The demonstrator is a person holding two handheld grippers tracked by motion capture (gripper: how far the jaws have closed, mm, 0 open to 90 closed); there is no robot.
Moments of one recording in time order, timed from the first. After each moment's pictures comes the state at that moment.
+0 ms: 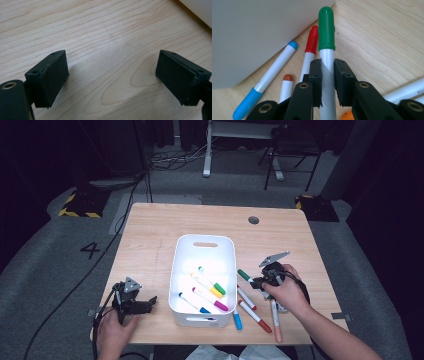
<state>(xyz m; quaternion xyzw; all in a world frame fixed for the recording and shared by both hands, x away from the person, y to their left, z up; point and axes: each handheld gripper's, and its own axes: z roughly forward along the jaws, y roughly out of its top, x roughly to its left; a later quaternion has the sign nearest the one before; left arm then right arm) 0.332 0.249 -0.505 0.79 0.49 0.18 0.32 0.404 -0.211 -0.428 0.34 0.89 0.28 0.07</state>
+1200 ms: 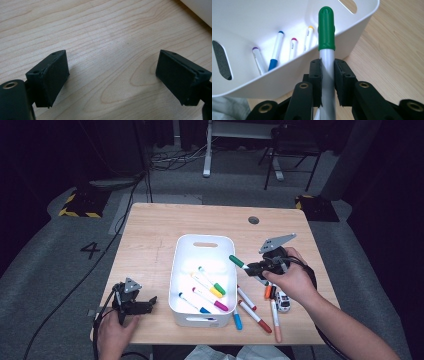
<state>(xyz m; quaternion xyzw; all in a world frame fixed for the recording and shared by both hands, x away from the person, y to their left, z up) 0.330 0.248 -0.505 0.79 0.49 0.18 0.32 0.392 -0.188 -0.341 0.26 0.90 0.34 0.08</state>
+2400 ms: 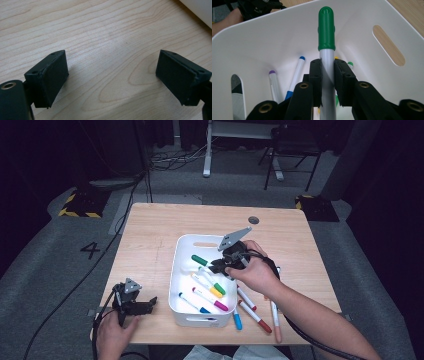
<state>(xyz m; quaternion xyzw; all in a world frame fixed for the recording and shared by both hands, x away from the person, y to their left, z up) 0.329 0.248 -0.505 0.79 0.49 0.18 0.32 0.404 -0.093 -0.337 0.17 0.92 0.35 0.06</state>
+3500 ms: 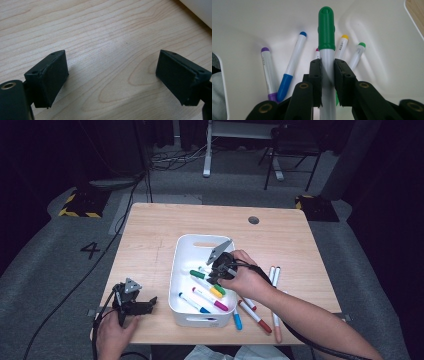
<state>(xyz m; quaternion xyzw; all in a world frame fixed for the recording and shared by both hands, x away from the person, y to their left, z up) 0.329 0.248 -0.504 0.79 0.49 0.18 0.32 0.399 -0.070 -0.372 0.14 0.95 0.26 0.06</state>
